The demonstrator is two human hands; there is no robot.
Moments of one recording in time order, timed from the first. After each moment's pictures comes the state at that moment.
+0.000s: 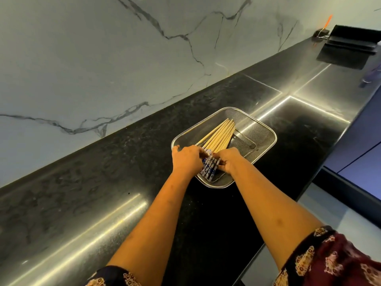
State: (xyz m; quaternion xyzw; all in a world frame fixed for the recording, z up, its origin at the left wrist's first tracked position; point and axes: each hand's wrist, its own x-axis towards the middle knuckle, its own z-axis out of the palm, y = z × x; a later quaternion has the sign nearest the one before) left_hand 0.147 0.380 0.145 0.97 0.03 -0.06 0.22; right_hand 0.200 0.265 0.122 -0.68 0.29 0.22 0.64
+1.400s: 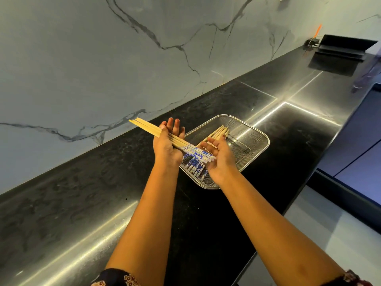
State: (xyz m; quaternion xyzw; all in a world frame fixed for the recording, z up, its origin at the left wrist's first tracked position) left_hand 0.159 0.394 0.193 0.24 0.23 0.15 0.93; right_hand 0.147 0.279 0.175 -0.43 0.19 0.15 0.87
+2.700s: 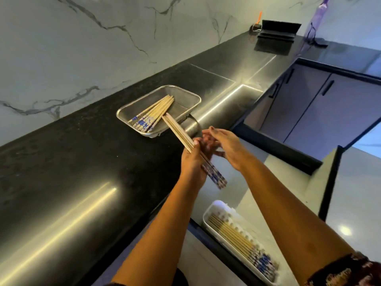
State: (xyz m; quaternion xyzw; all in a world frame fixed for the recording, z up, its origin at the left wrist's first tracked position) left_hand -0.036 0.169 0.143 0.35 0.12 -0.04 0.93; right_hand -0.012 0.070 0.180 -0.72 0.04 0.12 0.68
